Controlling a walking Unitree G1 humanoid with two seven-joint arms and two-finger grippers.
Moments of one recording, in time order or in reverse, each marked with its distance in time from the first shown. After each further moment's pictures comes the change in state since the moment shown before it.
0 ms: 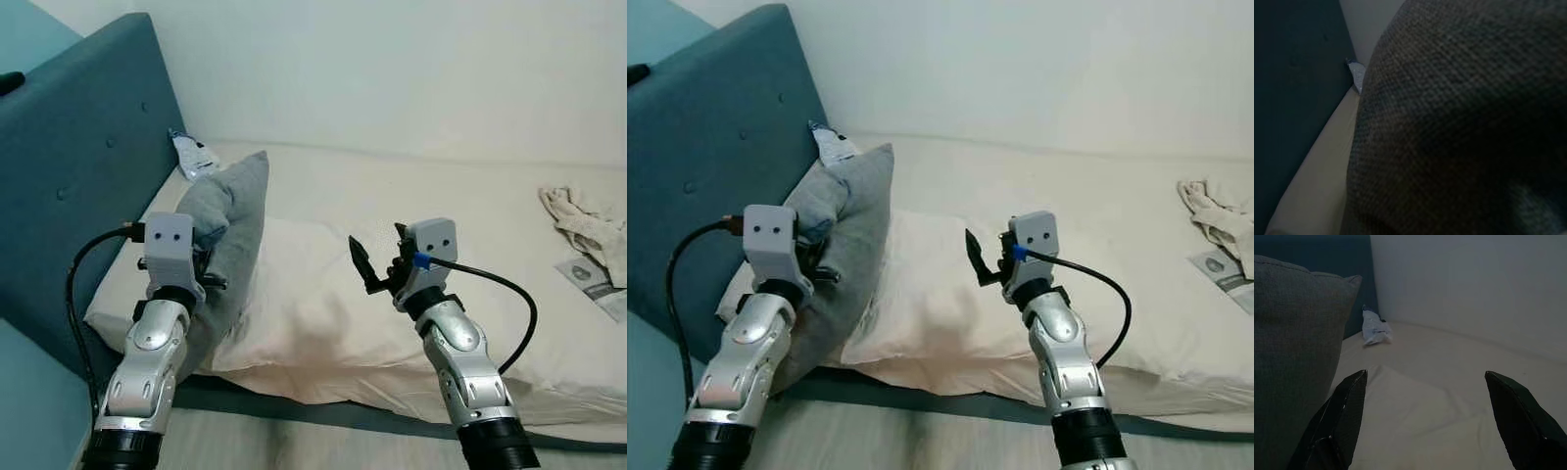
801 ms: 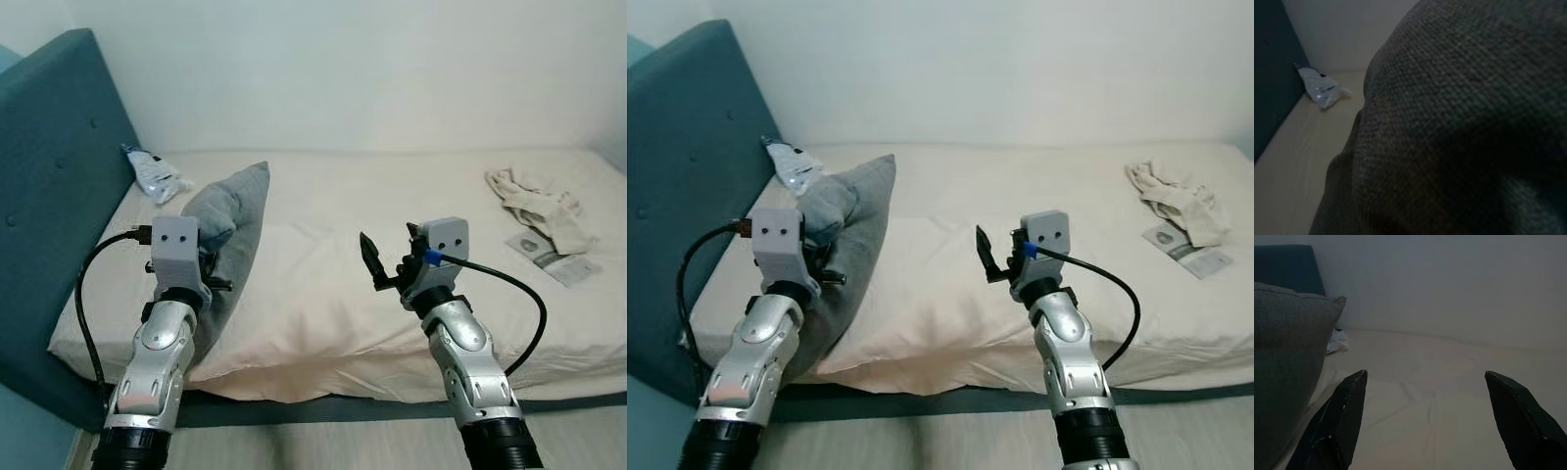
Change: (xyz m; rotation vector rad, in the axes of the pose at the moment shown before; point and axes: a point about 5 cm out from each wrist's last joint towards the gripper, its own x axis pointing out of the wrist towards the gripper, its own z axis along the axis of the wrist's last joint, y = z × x) left arm 0.002 -0.009 -0.007 -0.066 0.031 -0.004; right arm -0.003 -0.006 -0.002 0.031 0.003 -0.052
